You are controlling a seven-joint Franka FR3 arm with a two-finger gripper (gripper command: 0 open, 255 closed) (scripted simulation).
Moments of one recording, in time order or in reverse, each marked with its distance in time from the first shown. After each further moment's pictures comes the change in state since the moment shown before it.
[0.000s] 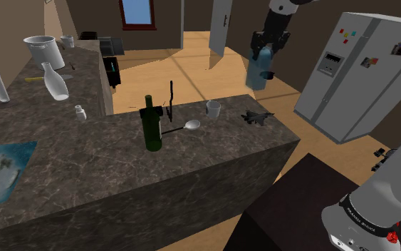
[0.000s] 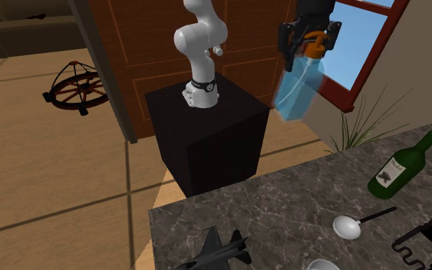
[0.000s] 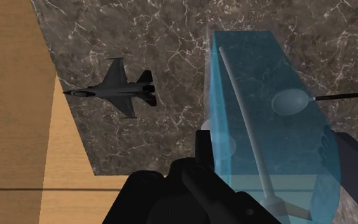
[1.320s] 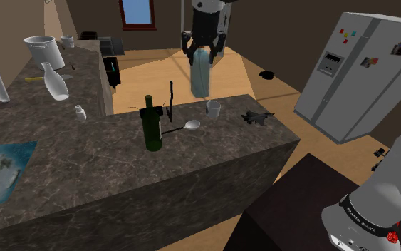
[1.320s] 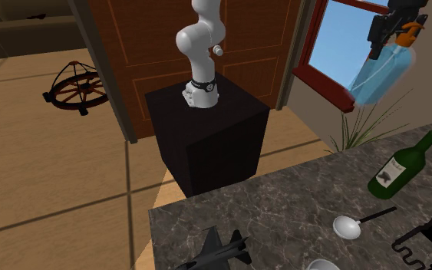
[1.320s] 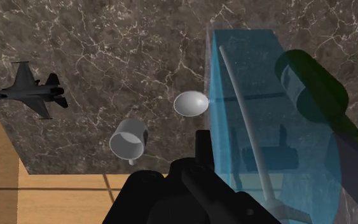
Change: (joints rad) arm 0.211 0.401 0.220 0.490 -0.069 -0.144 0.424
